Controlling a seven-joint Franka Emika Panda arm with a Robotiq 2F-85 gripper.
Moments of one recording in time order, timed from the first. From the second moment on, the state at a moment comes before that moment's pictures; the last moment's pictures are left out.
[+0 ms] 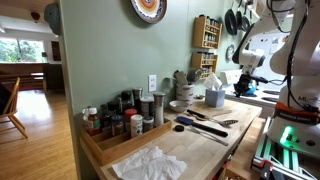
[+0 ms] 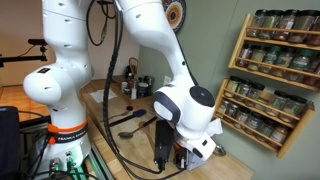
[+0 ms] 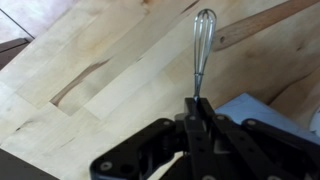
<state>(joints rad) -0.70 0.05 -0.23 -2.58 0.52 2.58 -0.70</state>
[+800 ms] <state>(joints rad) -0.61 -0.48 -0.43 -2.74 0.63 2.19 -0.88</state>
